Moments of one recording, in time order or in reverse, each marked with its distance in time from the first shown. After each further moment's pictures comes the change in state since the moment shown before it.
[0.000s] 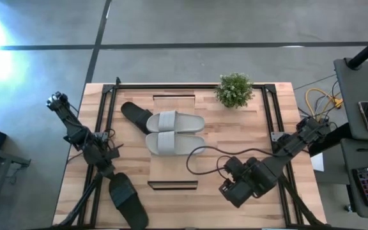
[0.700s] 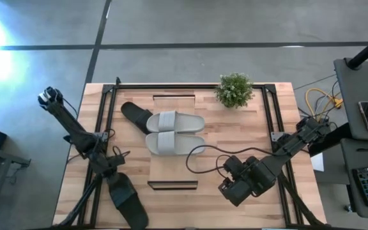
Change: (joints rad) left arm 0.000 0.351 -0.005 0.339 -0.021 0.109; right arm -0.010 0.000 -0.003 -0.001 0.000 -0.004
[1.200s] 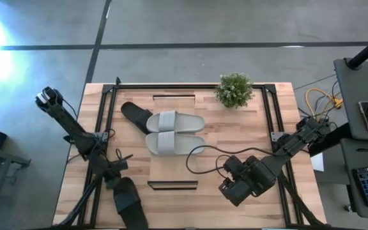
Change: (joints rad) left arm 0.001 0.116 -0.008 0.377 0.000 0.086; right arm 0.000 0.000 -0.001 -0.005 0.001 -0.016
